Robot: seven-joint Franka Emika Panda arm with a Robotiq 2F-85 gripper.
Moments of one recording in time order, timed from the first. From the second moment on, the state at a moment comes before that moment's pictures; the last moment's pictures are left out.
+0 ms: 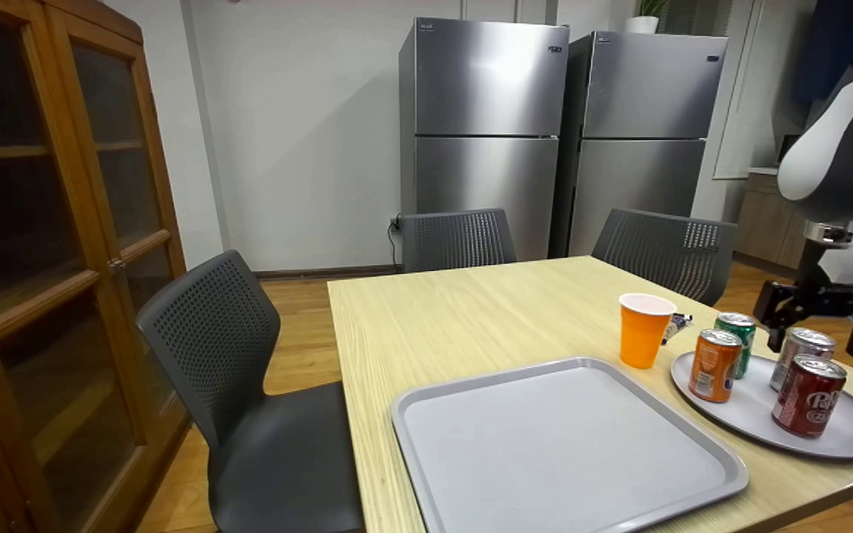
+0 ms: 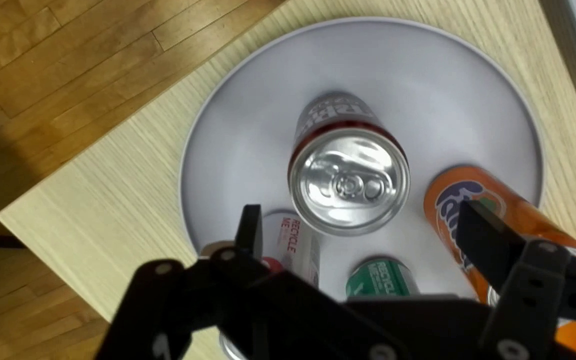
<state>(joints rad) -0.24 0.22 -0.34 -2.57 -0.03 2.84 0.00</state>
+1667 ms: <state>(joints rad) -0.23 -0.13 -0.20 -2.65 -0.31 2.84 0.16</state>
